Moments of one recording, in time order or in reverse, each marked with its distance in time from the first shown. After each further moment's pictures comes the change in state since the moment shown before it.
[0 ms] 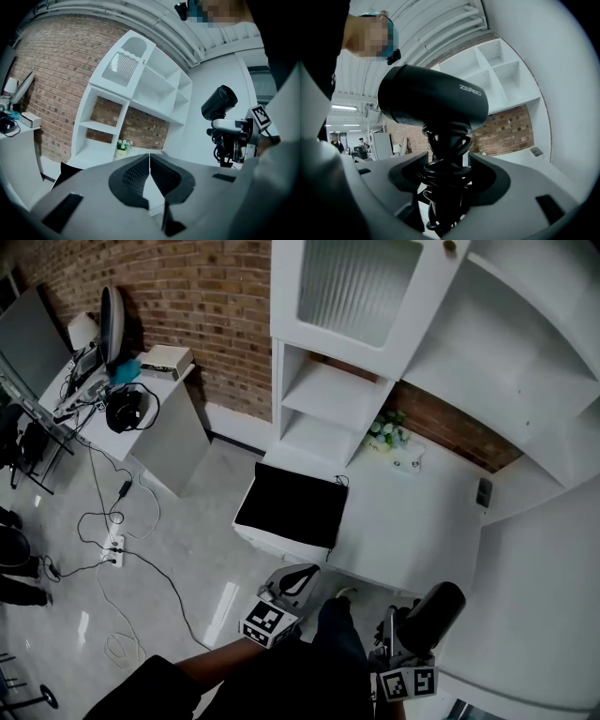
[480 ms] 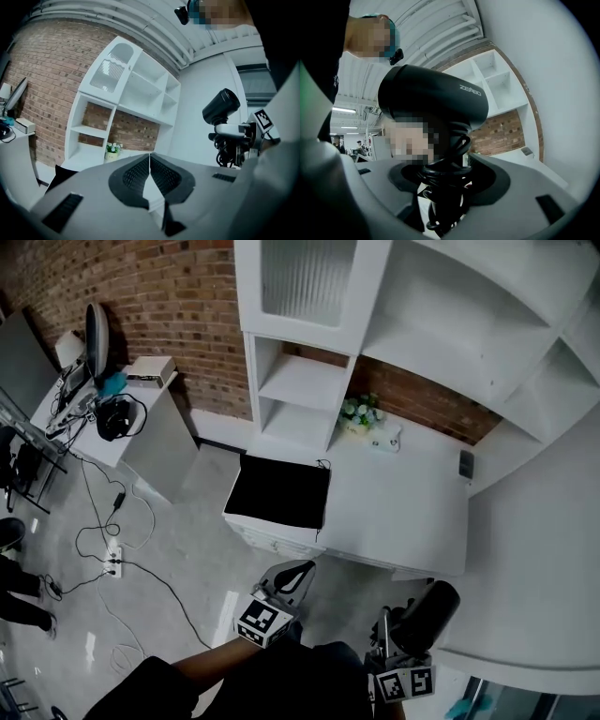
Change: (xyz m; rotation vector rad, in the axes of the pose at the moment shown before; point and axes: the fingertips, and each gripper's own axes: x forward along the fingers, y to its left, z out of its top) left arm -0.034 -0.071 0.003 0.055 -0.024 -0.064; right arm -0.096 0.006 -0.003 0.018 -0.040 -0.036
